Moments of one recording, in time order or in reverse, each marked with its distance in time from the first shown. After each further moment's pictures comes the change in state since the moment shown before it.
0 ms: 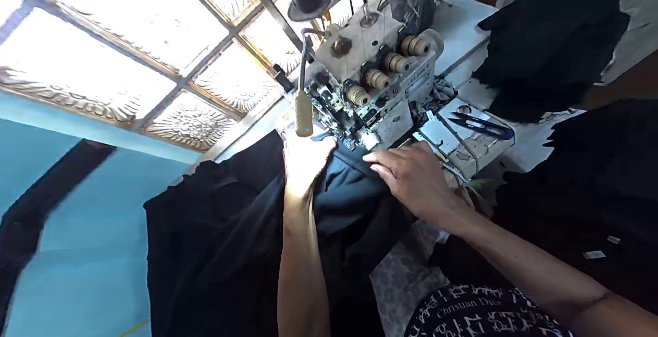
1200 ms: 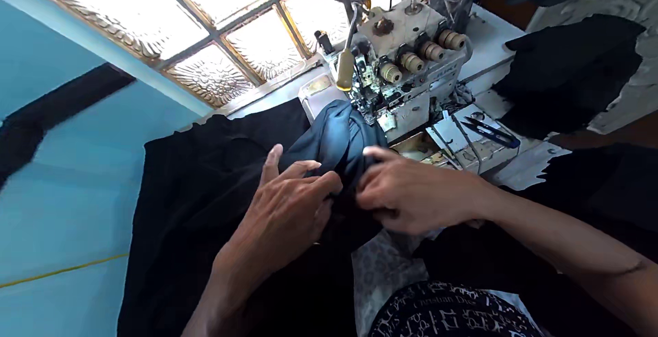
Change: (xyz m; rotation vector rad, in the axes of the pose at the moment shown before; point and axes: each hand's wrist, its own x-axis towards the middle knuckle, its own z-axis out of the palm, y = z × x) left_hand -0.143 -0.029 -0.073 0.387 -0.095 0.770; right_hand 0.017 -0.032 -0.040 0.219 -0.586 -0.728
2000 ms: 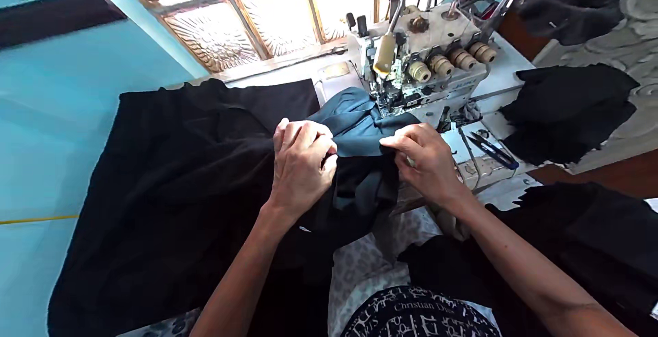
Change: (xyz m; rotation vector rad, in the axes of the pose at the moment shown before) left_hand 0.010 -0.033 0.072 -0.036 0.414 -0.214; right_hand -0.018 0.046 0.042 -0.342 0.542 0.241
